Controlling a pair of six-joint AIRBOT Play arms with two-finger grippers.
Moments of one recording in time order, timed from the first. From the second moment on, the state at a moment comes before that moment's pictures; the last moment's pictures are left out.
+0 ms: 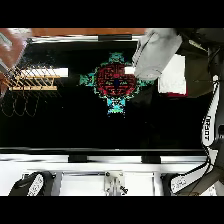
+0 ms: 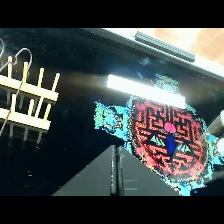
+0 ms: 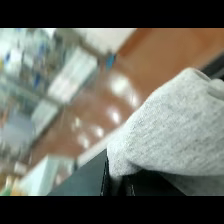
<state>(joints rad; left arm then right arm) 0.35 -0.71 1.34 1.06 -1.08 -1.53 -0.09 -1.79 2.03 2.51 -0.52 -1.53</state>
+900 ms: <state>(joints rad) 0.35 -0.71 1.34 1.06 -1.11 -1.53 -0.22 -1.99 2.03 2.46 0.31 -1.65</state>
